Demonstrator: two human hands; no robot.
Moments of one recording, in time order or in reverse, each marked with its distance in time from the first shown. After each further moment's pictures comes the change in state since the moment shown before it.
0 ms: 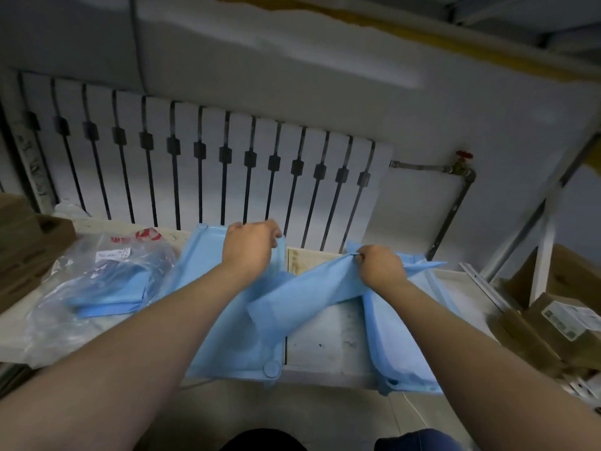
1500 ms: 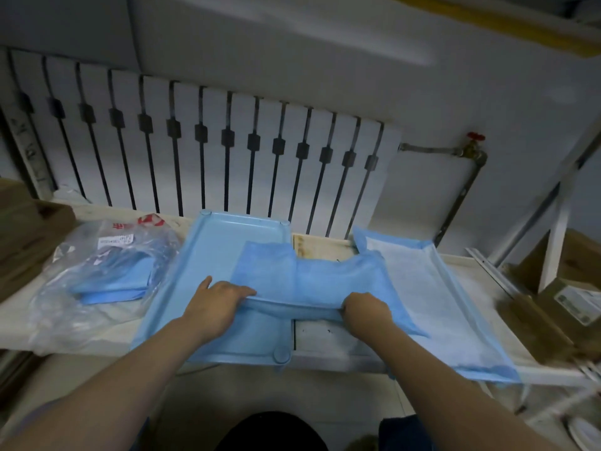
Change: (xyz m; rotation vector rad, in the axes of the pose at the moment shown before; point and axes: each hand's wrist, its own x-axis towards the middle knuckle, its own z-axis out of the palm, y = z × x) left_hand -0.090 -0.084 0.050 0.127 -0.528 0.058; right_hand -0.059 -0.006 0.085 -0.207 -0.332 0.002
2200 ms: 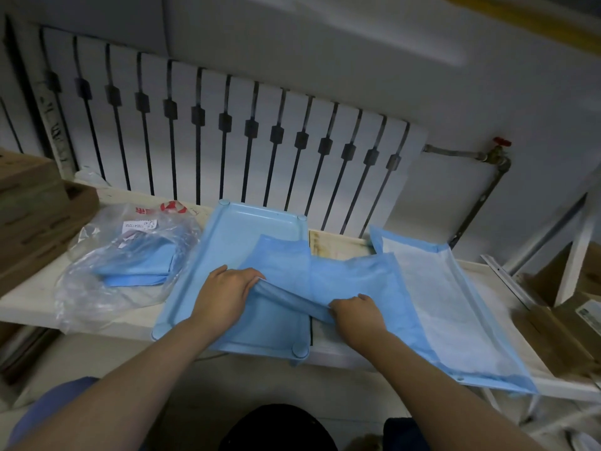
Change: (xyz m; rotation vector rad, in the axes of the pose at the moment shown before) left_hand -0.009 -0.020 0.015 -0.311 0.453 0.036; right_hand -0.005 -0.040 0.015 -0.193 0.165 -0.330
